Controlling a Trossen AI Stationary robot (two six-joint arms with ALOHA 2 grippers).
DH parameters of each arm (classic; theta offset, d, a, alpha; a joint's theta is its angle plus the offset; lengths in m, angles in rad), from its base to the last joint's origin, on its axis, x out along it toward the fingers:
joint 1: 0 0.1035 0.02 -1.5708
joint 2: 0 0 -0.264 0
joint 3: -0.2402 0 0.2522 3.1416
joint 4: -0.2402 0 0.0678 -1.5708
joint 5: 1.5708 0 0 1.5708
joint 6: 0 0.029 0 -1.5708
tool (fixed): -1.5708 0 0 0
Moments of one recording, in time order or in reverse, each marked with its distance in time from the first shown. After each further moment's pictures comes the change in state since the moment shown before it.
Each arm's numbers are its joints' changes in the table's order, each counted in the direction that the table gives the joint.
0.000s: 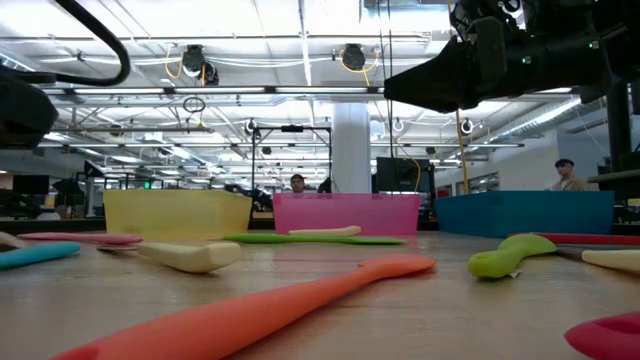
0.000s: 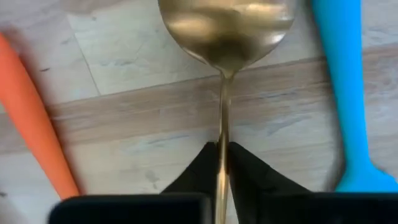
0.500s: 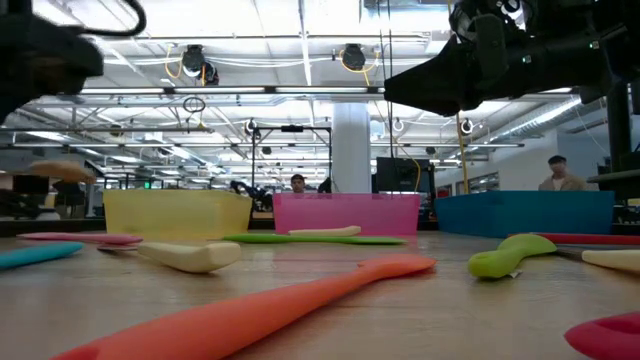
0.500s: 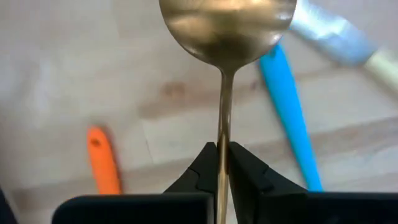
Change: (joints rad) left arm 0.031 -0.186 -0.003 -0.219 0.200 0.037; right arm 0.000 0.000 0.000 -0.007 0.001 0.049
